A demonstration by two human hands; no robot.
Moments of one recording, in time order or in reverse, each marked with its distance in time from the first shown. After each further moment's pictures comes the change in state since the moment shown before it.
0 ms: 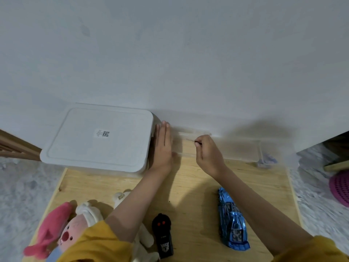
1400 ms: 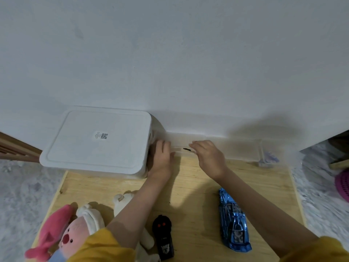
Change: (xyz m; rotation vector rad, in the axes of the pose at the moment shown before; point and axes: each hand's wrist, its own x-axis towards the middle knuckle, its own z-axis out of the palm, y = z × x) left_hand -0.021 0.010 -0.001 0.068 -0.080 -0.125; right_hand -0.010 0.010 -0.009 -0.264 -0.060 -0.195
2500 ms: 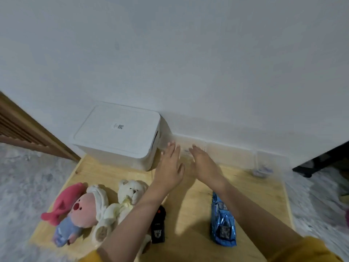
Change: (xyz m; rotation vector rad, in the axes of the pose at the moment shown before) left_hand -0.062 0.056 -0.039 0.006 -0.045 0.045; right_hand -0.014 -0.037 -0.026 0.119 -0.337 0.129
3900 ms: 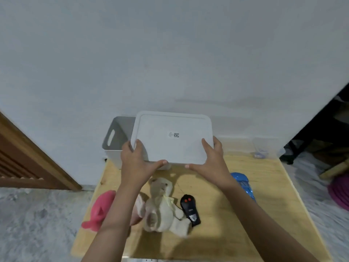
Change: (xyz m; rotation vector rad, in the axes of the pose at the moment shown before) left_hand -0.072 -0.083 -0.159 -0.079 0.233 -0.145; right_hand -0.094 -0.145 -0.010 0.329 0.390 0.209
